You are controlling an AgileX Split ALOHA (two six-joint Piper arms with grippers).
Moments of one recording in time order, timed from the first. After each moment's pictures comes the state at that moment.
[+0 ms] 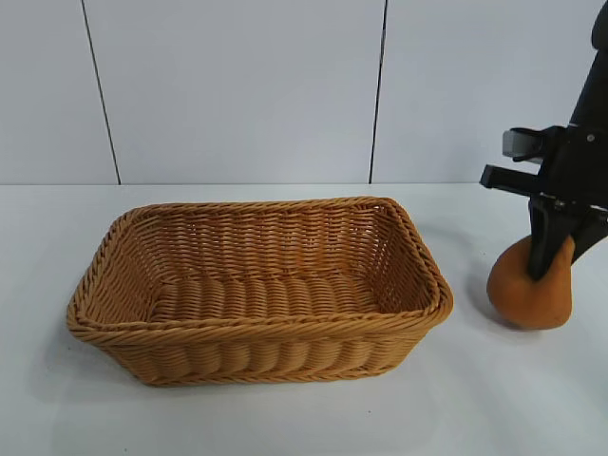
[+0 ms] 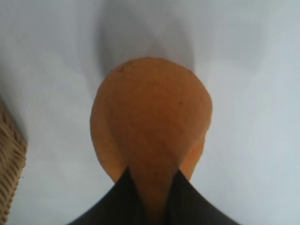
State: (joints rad) left arm -0.03 0.00 -0.50 -0.03 1.07 0.00; right arm 0.03 1.92 -1.63 0.30 1.20 -0.07
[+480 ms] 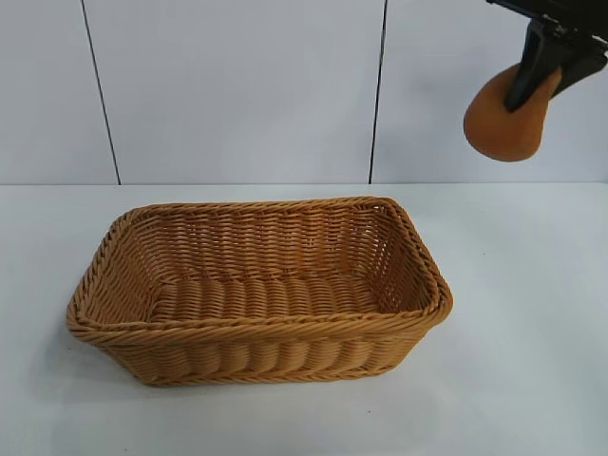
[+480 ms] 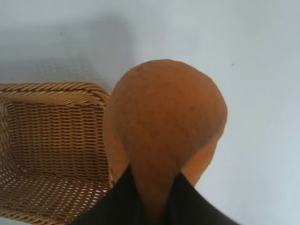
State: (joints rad) left arm -0.03 0.00 -0.50 -0.03 1.07 0.00; right arm 0.33 1.87 -1.70 0.31 1.21 -0.07
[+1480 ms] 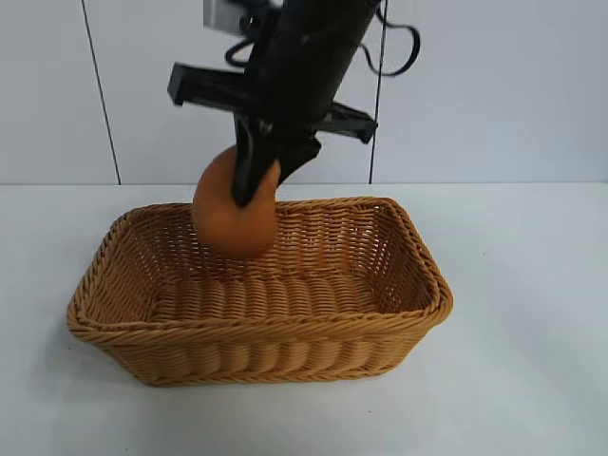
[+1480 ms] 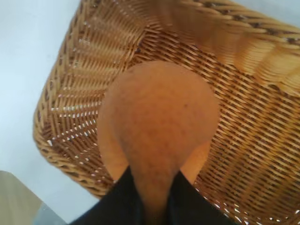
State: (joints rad) left arm -0.03 0.00 -0.50 -0.03 1.07 0.00; right arm 0.66 2.17 -1.69 0.26 0.99 -0.03
